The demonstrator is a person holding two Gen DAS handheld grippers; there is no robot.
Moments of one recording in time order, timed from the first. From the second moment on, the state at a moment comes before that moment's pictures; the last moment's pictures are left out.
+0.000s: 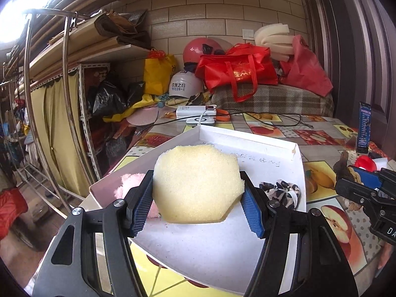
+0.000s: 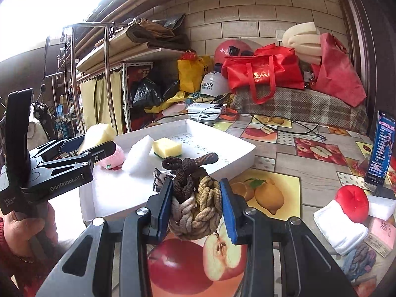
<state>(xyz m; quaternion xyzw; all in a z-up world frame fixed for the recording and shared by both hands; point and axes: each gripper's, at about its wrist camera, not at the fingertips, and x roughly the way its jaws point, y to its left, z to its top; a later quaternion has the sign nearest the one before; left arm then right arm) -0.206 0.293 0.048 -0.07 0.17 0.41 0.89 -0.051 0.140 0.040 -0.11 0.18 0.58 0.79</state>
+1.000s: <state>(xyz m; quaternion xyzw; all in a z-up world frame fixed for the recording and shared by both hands) -0.191 0.346 0.048 -0.11 0.17 0.44 0.88 -0.053 0.236 0.039 -0.17 0.18 0.55 0.80</state>
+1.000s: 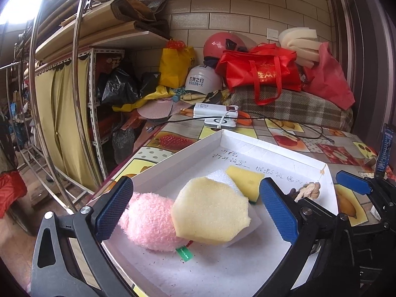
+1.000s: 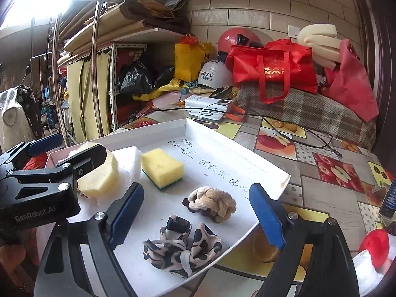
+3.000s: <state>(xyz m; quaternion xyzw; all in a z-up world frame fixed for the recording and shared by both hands) -0.041 0.062 0.015 0.00 0.39 -0.05 0.92 0.155 0.000 0.001 -0.21 0.34 0.44 0.80</state>
